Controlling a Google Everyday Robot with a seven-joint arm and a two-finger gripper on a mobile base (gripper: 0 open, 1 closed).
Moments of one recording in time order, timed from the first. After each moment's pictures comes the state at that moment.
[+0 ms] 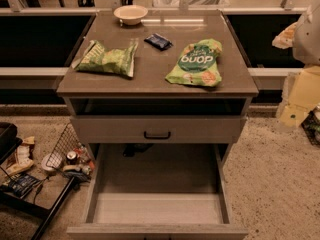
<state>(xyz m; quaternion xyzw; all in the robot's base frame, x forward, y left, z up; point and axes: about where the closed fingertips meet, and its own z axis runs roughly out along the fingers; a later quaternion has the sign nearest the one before) 0.438 -0.216 0.977 -0.60 0.78 -0.04 0.16</state>
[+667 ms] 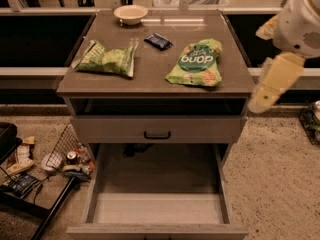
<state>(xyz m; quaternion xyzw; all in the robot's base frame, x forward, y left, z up) 0.480 -0.196 0.975 -0.59 0.78 0.00 0.21</state>
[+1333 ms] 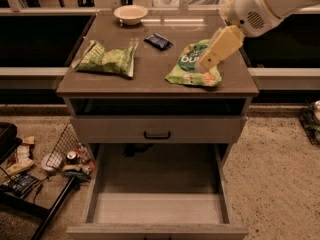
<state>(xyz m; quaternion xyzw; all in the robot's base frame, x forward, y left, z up) 0.583 -0.123 0.984 -0.53 0.76 0.09 0.35</state>
